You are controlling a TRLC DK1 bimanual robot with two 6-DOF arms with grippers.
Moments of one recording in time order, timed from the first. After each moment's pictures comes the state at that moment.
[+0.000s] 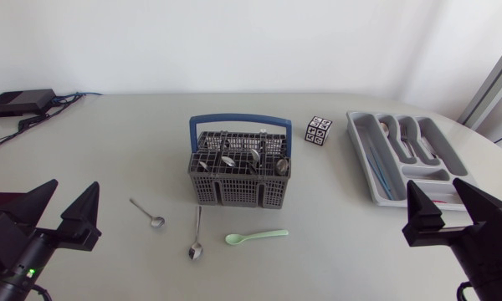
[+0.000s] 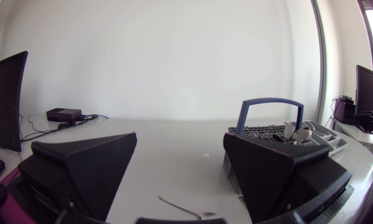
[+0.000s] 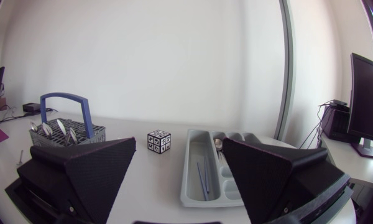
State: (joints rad) left arm -0.08 0.06 0.02 0.01 0.00 -0.03; right arm 0.03 0.06 0.03 0.01 0.03 -0.03
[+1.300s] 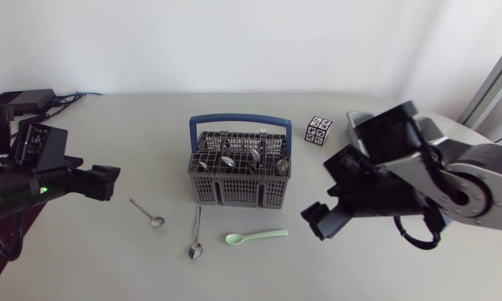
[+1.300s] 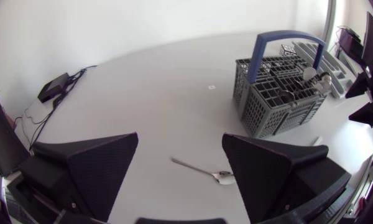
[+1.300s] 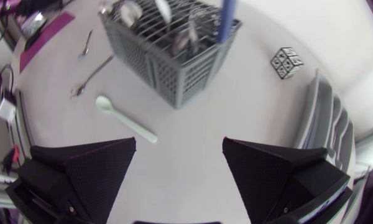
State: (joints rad) left arm -0.08 0.93 0.61 -0.34 0.01 0.19; right arm 0.52 1.27 0.72 -0.44 -0.06 -0.16
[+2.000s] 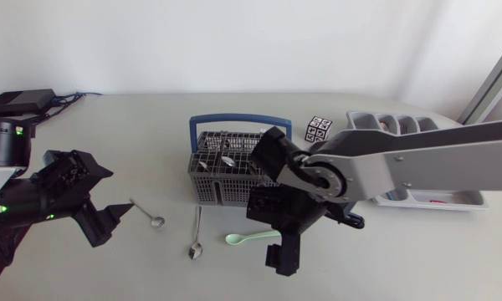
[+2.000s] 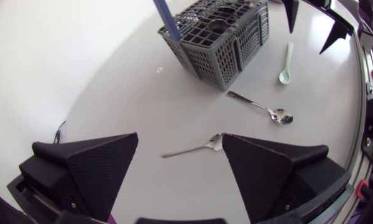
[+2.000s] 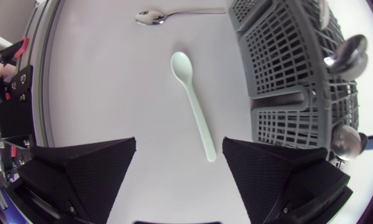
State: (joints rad) left arm -0.08 0.97 0.58 -0.43 0.19 0.82; right arm 0.79 1.70 1.00 -0.64 -0.06 -0.59
